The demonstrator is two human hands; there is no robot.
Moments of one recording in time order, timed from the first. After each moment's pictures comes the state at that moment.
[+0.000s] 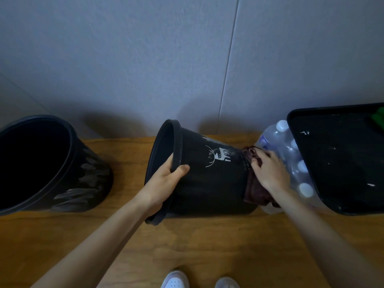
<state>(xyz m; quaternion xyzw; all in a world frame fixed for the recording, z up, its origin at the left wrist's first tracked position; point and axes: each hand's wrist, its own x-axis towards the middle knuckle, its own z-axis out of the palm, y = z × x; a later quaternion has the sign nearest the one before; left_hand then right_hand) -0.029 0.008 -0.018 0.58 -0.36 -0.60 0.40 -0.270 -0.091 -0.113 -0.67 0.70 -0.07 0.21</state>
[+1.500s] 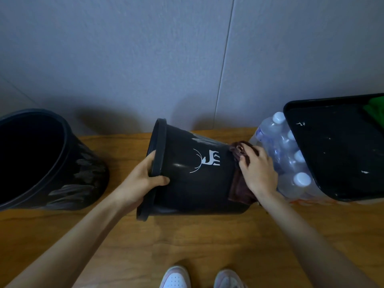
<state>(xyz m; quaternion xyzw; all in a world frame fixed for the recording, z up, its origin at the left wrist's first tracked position) 0.011 0.025 -0.036 0.58 -0.39 -0.60 0.38 -0.240 -0.054 -0.108 -0.68 0.70 -0.13 0.17</state>
